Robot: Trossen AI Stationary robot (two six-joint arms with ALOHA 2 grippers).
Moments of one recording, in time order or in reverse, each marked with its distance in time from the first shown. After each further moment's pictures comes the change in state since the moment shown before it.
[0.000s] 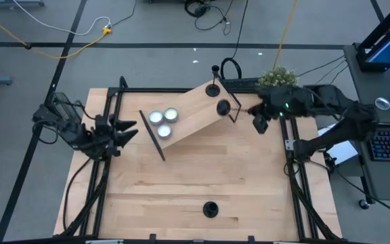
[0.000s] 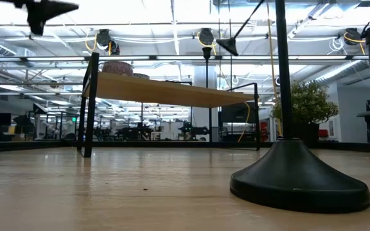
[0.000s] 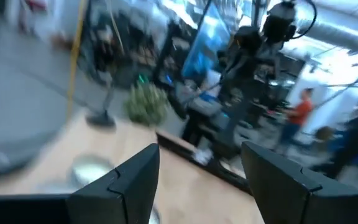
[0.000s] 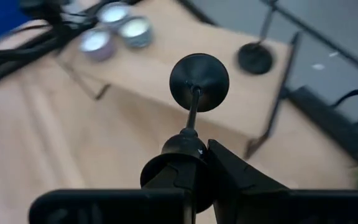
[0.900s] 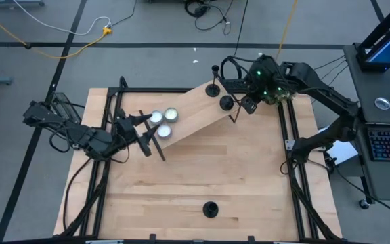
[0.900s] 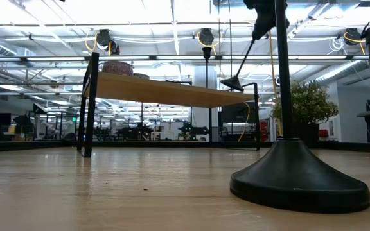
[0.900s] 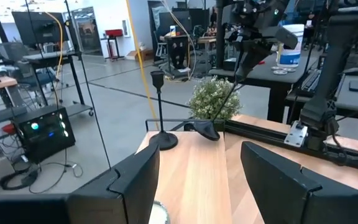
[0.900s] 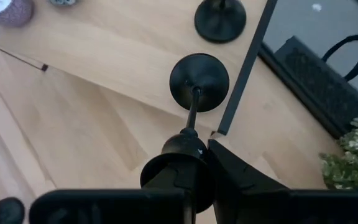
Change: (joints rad) left arm 0.112 0.584 0.403 -0.076 -0.190 0.220; right arm -0.422 0.201 0.050 -0.060 -0.298 -0.287
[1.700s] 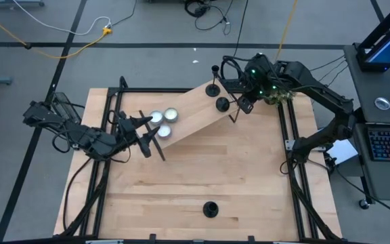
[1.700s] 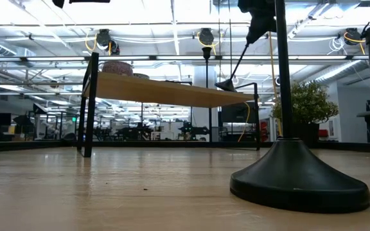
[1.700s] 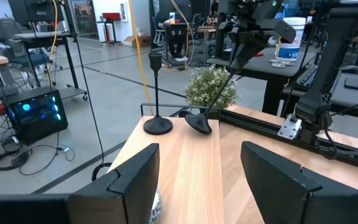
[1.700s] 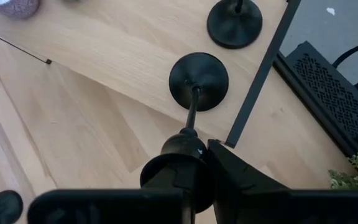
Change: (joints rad) left arm 0.000 0.000 0.000 -0.103 0.013 -0.151; right arm -0.017 0.050 0.003 0.023 -0.046 -0.064
